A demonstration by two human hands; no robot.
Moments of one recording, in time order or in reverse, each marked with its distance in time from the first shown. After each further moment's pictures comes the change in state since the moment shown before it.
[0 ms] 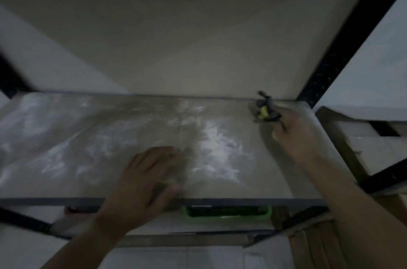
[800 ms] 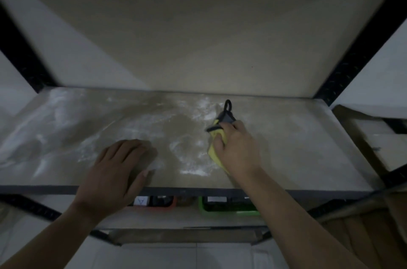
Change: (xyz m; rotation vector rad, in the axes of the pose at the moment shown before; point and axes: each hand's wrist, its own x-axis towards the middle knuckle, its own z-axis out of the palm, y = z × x) left_hand -0.052 -0.082 -0.047 0.272 -0.032 -0.111; right_hand -0.038 -0.141 0.120 -0.219 -0.014 -0.019
